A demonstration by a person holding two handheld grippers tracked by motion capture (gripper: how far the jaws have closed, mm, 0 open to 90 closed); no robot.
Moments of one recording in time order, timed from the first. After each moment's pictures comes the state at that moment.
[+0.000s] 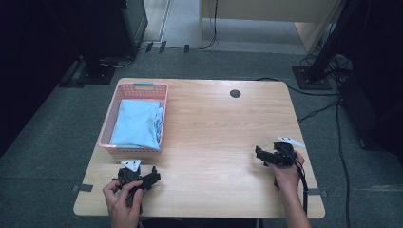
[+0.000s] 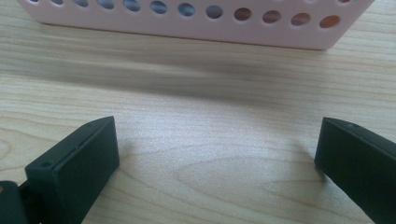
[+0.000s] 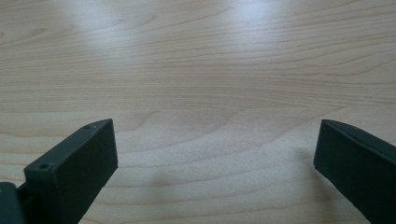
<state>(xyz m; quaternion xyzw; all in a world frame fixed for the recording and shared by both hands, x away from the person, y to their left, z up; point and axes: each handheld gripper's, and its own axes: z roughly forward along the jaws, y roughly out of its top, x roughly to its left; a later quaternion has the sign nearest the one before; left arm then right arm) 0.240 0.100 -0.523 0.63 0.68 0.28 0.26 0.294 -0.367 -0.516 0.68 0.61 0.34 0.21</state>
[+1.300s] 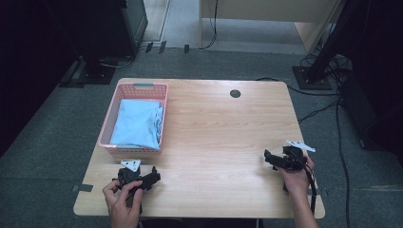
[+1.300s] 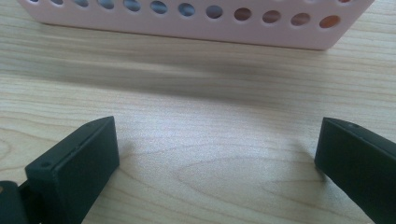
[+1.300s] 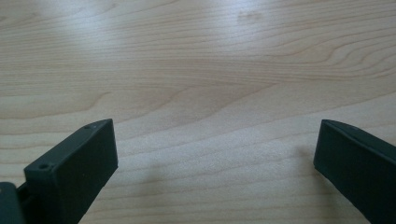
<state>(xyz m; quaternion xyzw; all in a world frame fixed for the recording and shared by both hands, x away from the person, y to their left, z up) 0.240 0.100 -0.523 0.63 0.68 0.28 0.26 0.280 -0.393 -0.518 0.69 0.61 0.32 0.22</state>
